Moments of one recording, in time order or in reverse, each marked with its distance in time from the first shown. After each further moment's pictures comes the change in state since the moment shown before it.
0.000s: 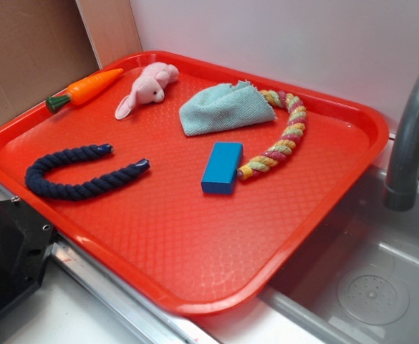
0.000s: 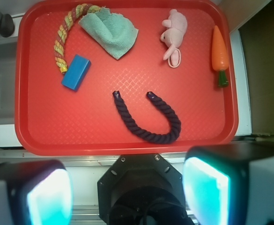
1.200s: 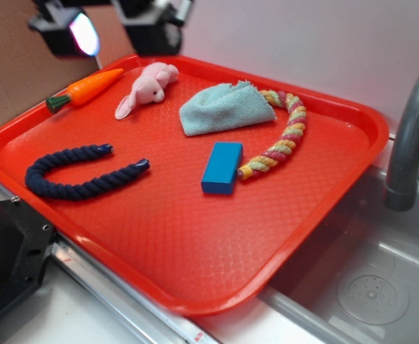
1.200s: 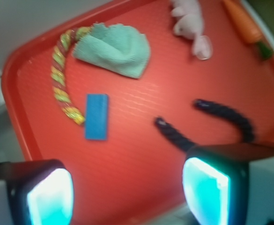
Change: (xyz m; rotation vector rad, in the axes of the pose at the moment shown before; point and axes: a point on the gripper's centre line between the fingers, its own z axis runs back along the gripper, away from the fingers) arm 0.060 -0.064 -0.087 -0.041 -0.101 0.473
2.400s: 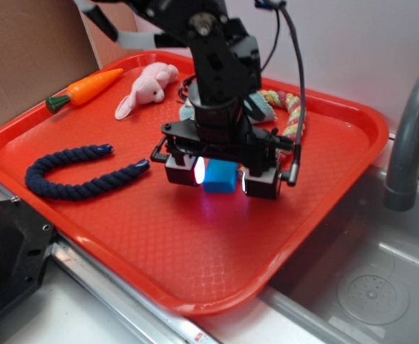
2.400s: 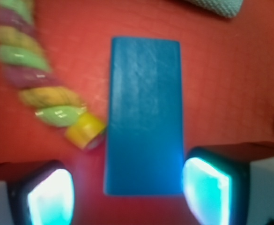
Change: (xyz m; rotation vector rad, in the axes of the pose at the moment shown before) arm -0.002 -0.034 -0.144 0.156 0.025 0.008
